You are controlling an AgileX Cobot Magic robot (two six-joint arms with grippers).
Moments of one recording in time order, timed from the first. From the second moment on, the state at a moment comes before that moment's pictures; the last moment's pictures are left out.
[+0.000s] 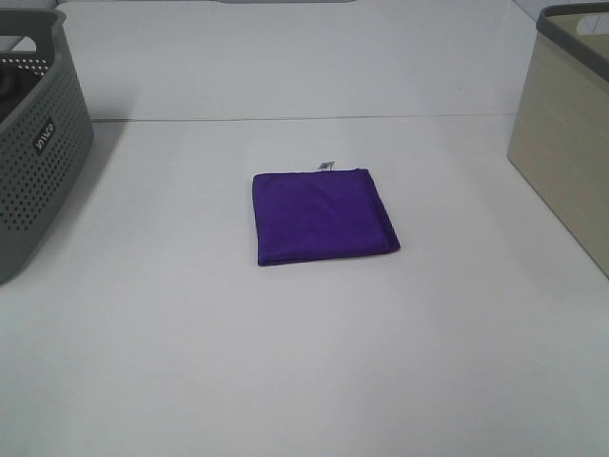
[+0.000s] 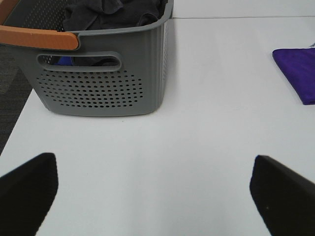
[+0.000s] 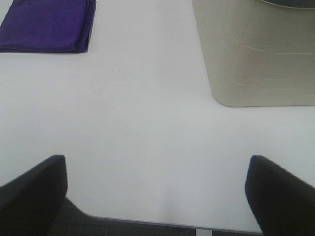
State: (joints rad) left arm 0.05 -0.01 -0.50 -0.01 1.04 0.02; right arm 0.01 0.00 -0.46 0.10 1.11 -0.12
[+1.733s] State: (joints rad) left arm 0.05 -0.01 -0.50 -0.01 1.04 0.02; right arm 0.01 0.00 -0.46 0.09 1.10 -0.12
